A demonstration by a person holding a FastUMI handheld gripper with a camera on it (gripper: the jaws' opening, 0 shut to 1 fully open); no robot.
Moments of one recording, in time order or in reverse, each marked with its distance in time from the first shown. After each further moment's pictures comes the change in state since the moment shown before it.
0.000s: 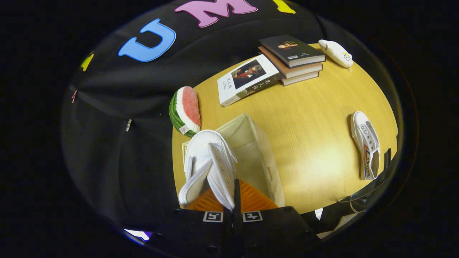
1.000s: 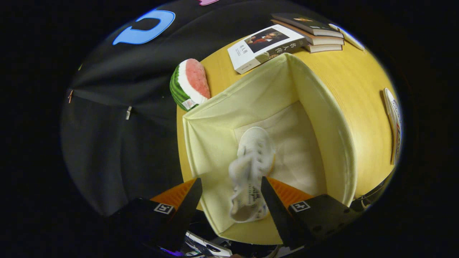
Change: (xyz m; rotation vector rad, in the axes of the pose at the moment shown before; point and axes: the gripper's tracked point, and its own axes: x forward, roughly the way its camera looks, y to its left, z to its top) arm 0.071 0.051 -0.052 0.035 0.122 0.110
